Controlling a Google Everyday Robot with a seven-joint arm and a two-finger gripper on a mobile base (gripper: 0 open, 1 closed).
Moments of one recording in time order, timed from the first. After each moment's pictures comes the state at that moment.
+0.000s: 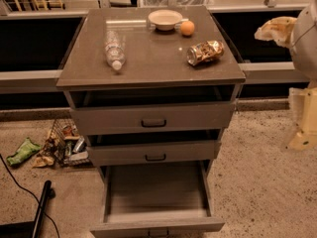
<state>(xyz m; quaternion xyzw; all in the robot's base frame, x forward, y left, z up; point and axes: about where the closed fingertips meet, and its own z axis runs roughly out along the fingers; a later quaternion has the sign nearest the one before) 0.389 -0.172 1.005 -0.70 0.69 -0.07 0.20</state>
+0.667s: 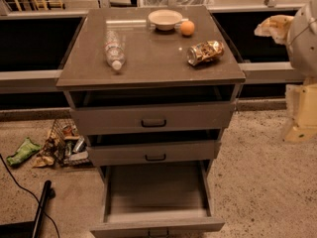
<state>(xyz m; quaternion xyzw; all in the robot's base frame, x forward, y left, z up) 0.405 -0.177 1.002 -0.70 0.68 -0.10 0.20</state>
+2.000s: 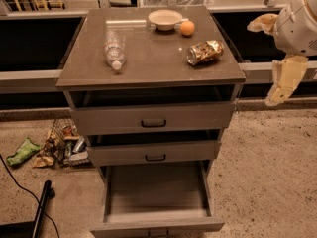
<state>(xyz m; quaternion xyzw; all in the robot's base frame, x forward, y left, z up) 0.523 -0.218 0.958 -0.71 0.67 -0.03 0.24</state>
